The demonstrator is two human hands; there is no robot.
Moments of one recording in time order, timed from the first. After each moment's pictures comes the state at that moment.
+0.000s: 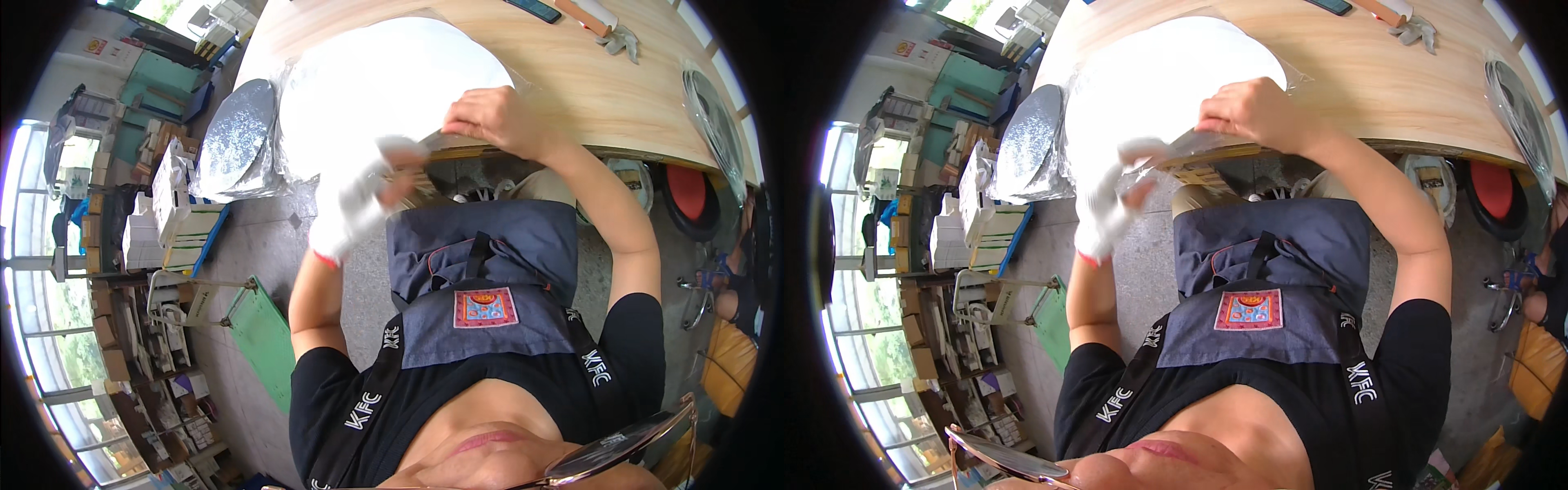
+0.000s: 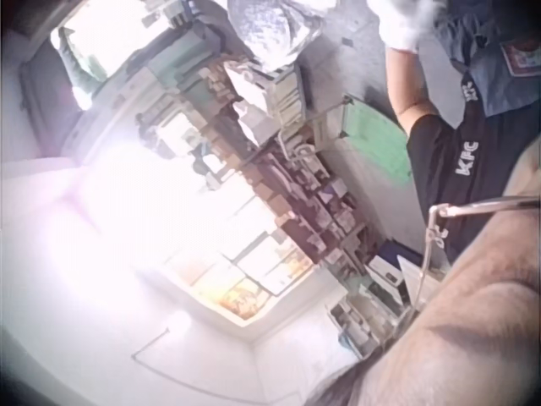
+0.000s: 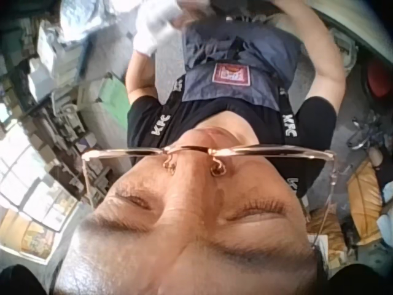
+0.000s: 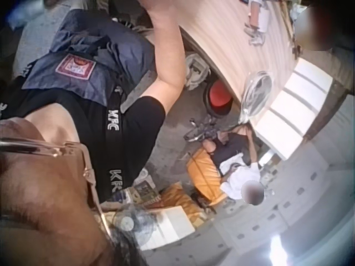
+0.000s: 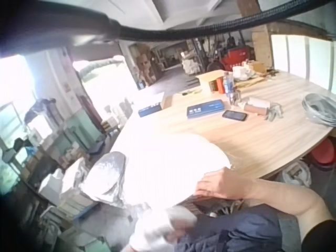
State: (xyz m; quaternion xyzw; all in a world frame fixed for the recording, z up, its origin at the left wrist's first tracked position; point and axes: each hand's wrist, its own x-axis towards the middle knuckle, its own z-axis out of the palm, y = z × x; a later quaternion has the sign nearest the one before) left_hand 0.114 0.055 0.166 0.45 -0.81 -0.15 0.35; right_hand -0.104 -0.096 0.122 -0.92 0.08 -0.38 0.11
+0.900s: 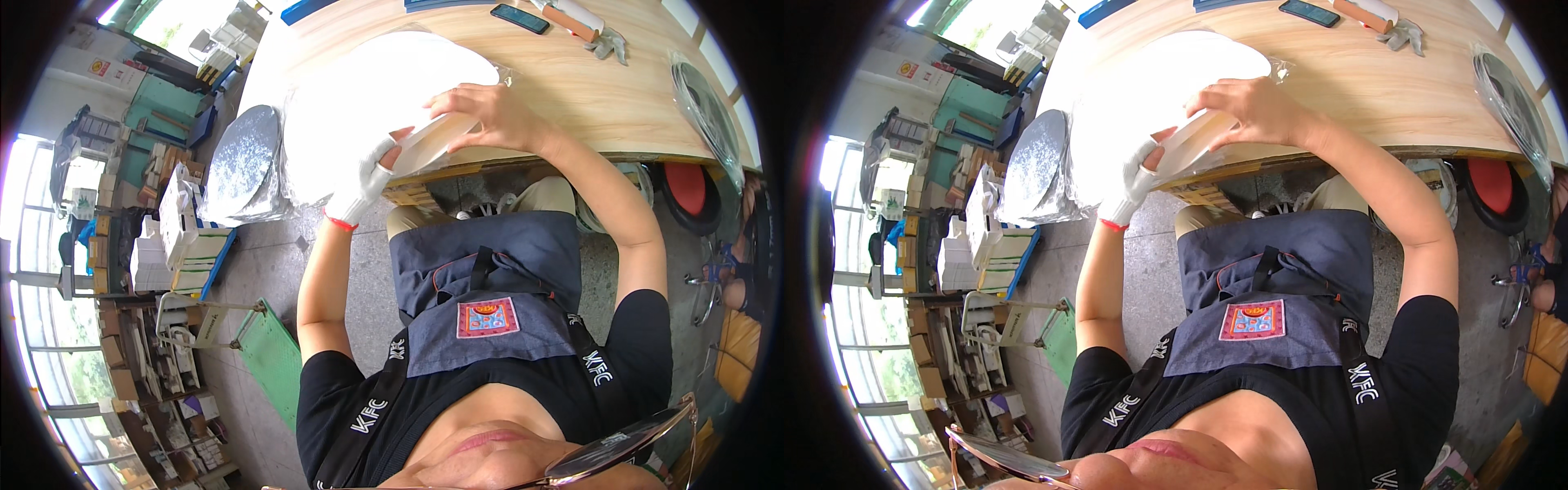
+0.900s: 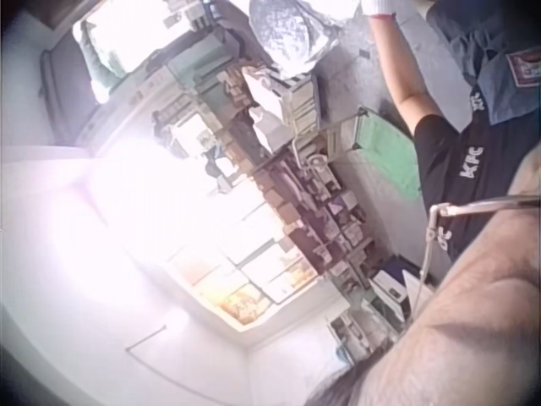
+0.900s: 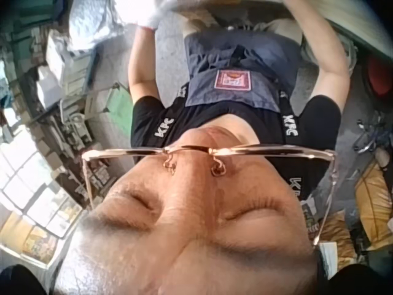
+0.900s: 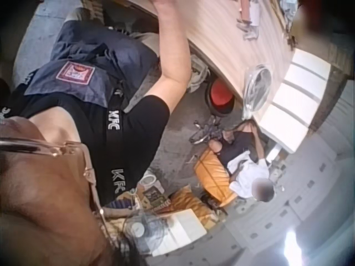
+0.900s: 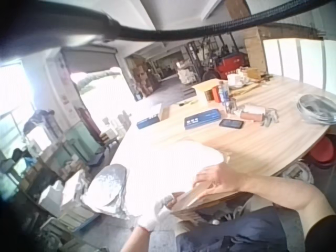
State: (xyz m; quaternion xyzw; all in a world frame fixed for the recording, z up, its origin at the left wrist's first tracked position) left_hand 0.149 -0.005 0.114 0.54 -0.74 -0.23 0.33; right_hand -0.107 -0.119 0.132 -0.92 0.09 -0.35 0.12
